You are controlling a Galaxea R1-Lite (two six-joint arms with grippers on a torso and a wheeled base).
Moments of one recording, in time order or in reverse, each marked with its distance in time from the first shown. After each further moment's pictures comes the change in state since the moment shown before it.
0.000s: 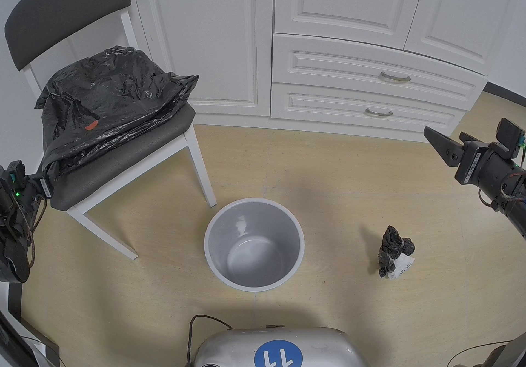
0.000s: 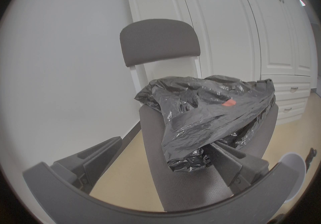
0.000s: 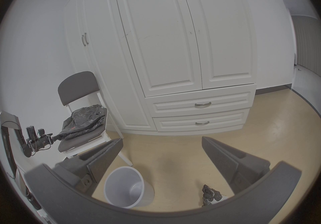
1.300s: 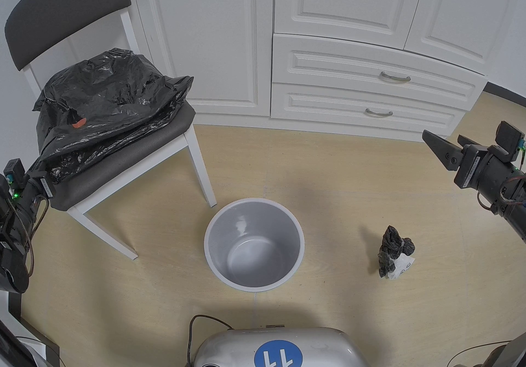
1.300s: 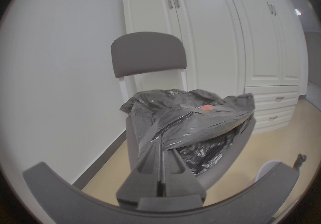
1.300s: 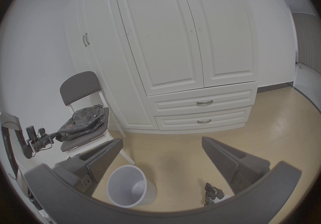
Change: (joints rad) left arm -0.050 -0.079 0.070 -0.051 -0.060 -0.028; right arm 0.006 -0.002 0.013 -0.002 0.016 0.014
